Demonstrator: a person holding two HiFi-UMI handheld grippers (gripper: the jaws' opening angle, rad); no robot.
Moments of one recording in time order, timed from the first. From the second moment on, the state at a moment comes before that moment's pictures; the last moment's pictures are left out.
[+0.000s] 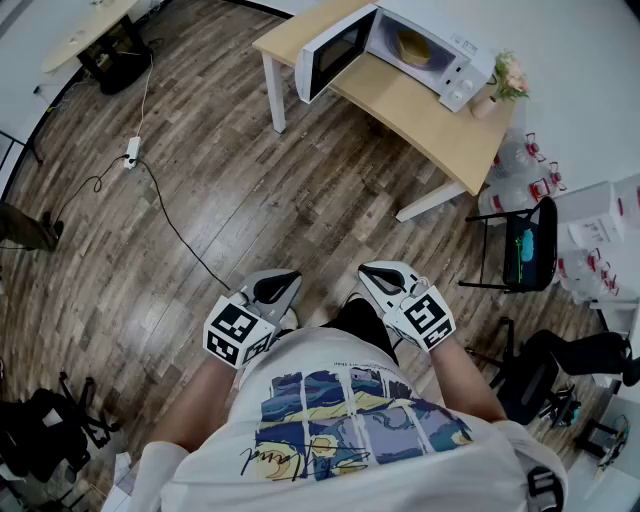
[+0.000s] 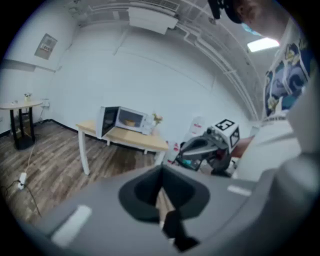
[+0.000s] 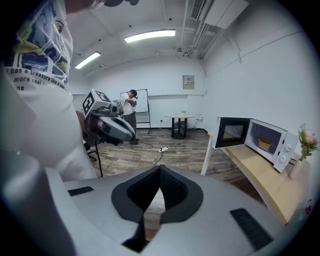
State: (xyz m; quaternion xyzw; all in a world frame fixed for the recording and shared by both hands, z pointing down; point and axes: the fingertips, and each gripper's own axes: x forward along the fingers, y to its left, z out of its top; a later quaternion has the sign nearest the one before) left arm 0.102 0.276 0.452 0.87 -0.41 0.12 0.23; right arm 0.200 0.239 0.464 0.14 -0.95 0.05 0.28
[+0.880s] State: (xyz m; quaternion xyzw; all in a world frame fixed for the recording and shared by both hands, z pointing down) left arm 0.114 0.028 0.428 0.87 -0.43 0.15 0.20; right arm 0.206 -0.004 0.480 0.12 -0.95 0.04 0.27
